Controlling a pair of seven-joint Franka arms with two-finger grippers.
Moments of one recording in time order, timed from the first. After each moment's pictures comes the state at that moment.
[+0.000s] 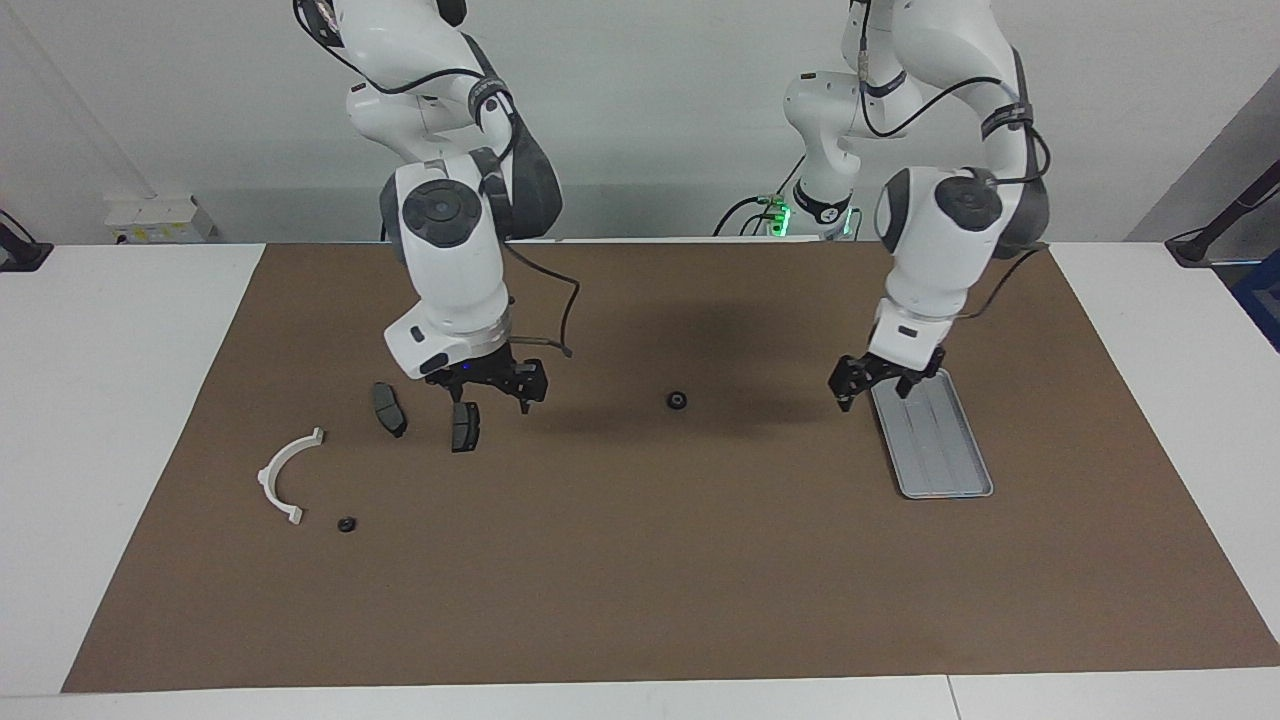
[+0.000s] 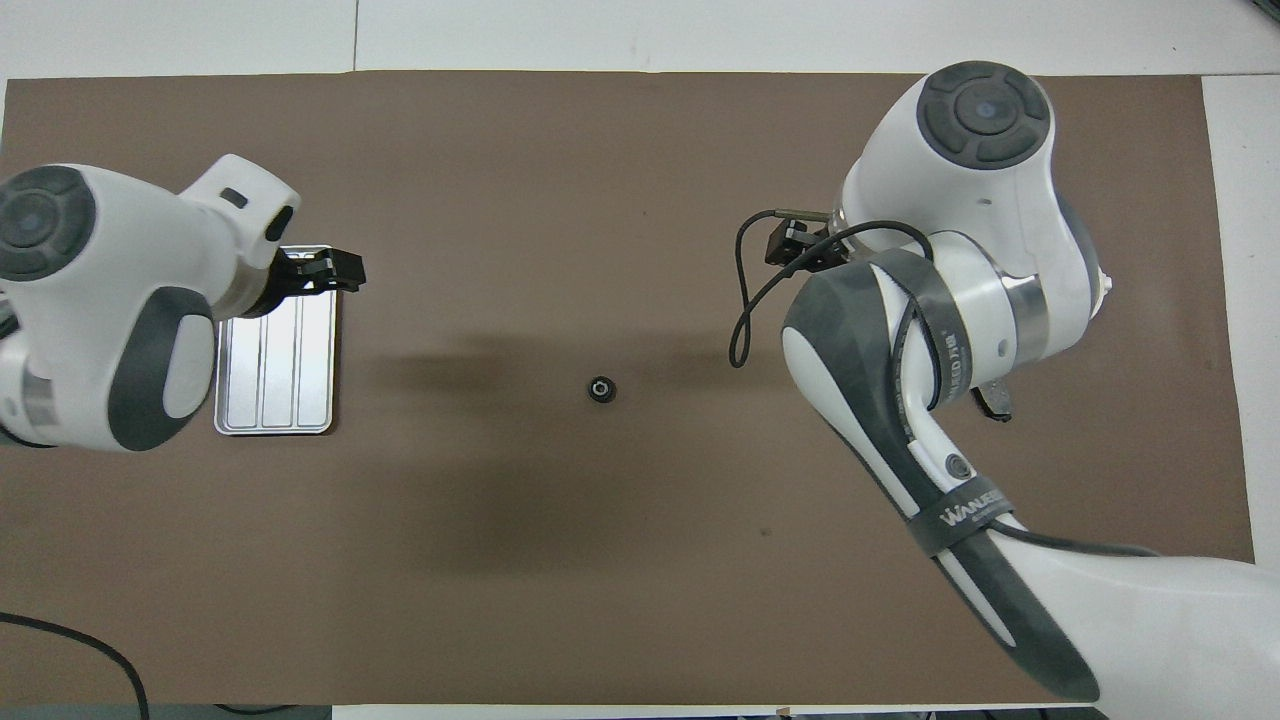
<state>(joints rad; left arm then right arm) -0.18 0.10 0.03 -1.94 0.02 2.16 -0.30 0.33 0.33 0.02 -1.57 -0.04 1.87 0.66</state>
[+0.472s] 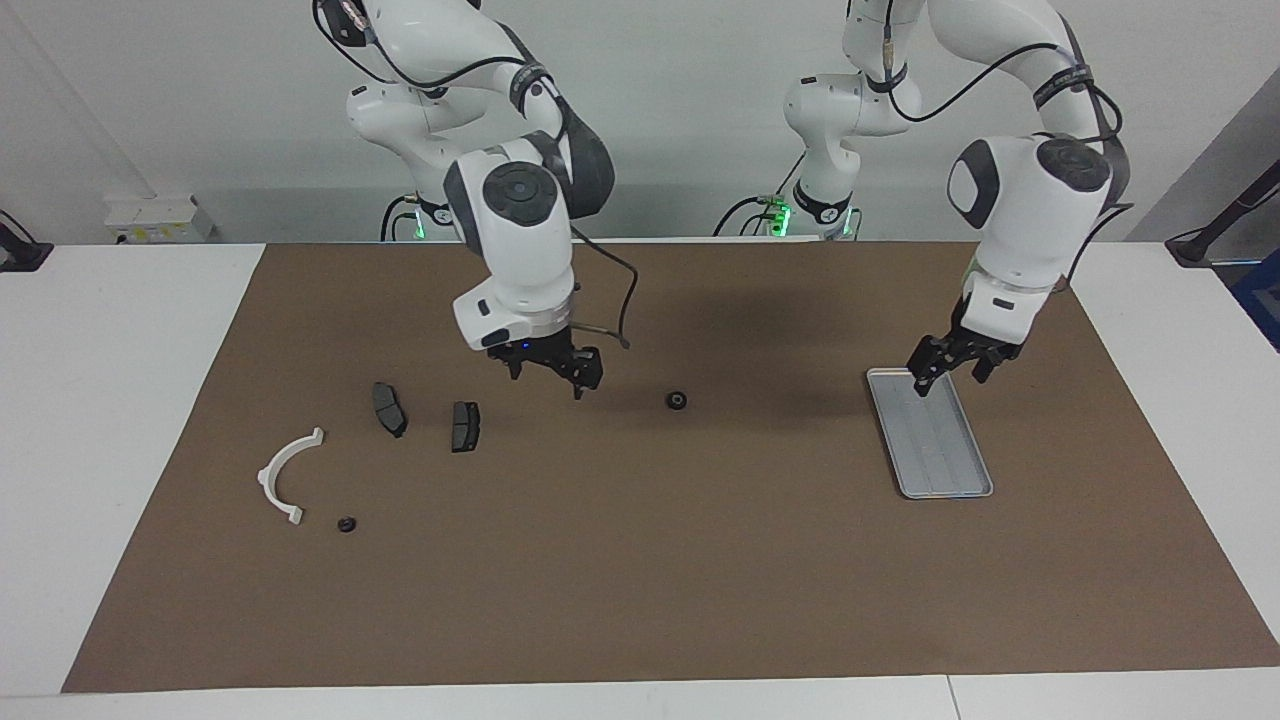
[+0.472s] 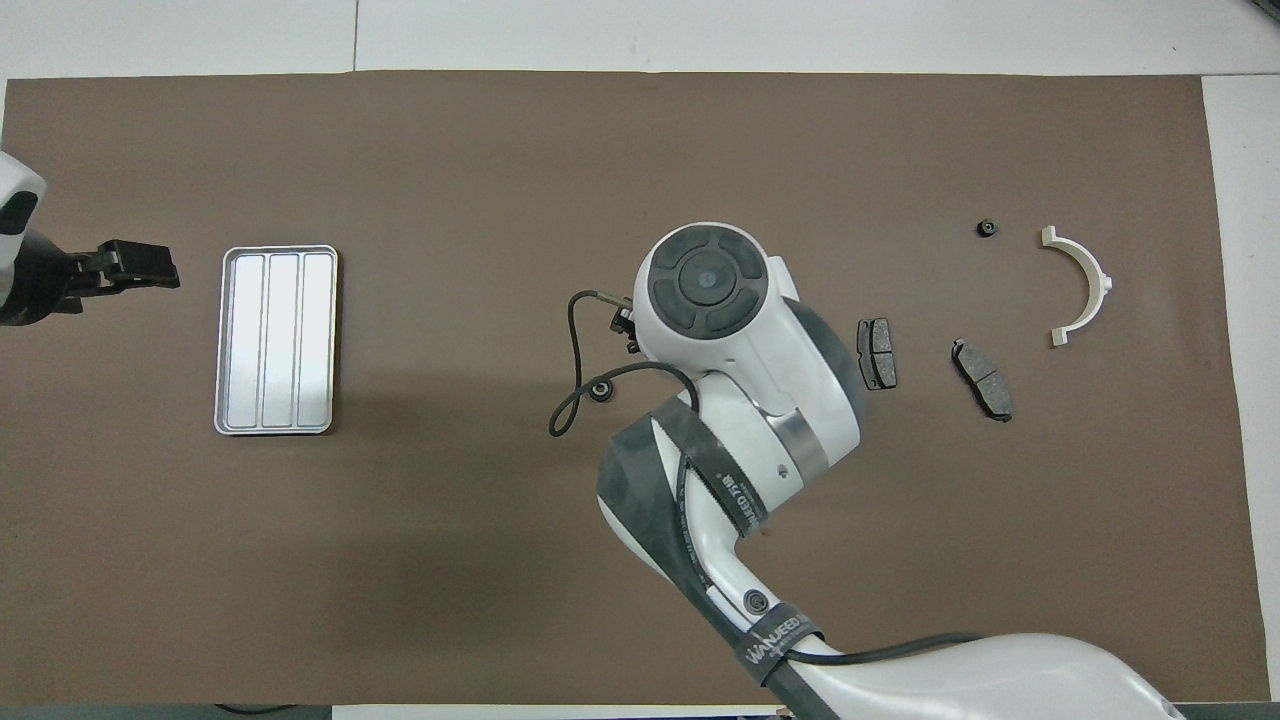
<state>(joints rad) -0.01 -0.03 0.03 -1.87 0.02 1.99 -0.15 0.57 0.34 0.02 -1.68 -0.03 2.02 1.10</state>
